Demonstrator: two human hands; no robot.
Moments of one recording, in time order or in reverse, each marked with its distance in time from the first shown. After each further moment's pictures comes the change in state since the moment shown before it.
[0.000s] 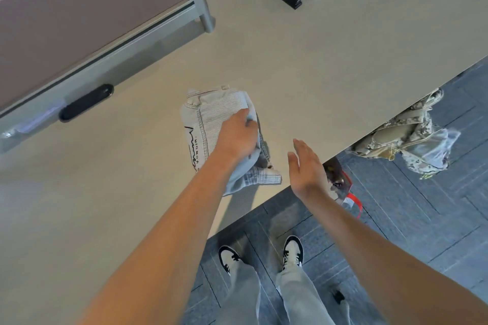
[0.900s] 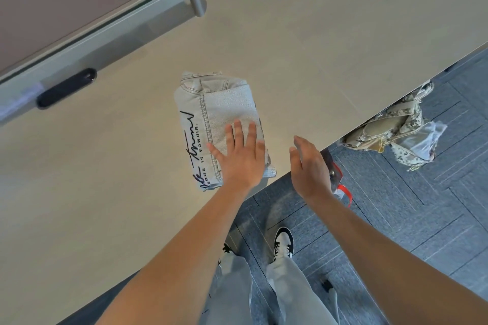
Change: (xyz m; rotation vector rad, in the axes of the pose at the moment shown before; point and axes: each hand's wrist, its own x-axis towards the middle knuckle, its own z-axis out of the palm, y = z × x) left_hand -0.009 -0.074 0.092 0.499 0.017 0.070; right_hand -0.017 0.017 -0.007 0.007 0.075 -0.041
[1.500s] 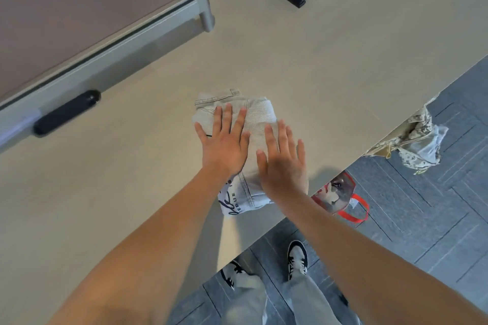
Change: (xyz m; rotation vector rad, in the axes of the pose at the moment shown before) left_hand 0.095 -0.103 -0.051 0.200 0.153 0.199; right_hand 0.032 -0.110 0.088 -0.483 0.101 -0.121
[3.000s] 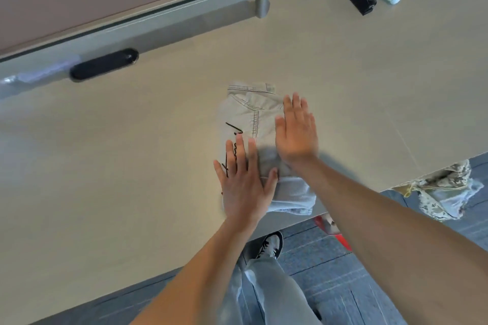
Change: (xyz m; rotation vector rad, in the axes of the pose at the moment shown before) left_hand -0.082 0.053 0.040 -0.153 0.117 -0.370; right_hand 0.111 0.000 0.004 0.220 -0.095 -0.198
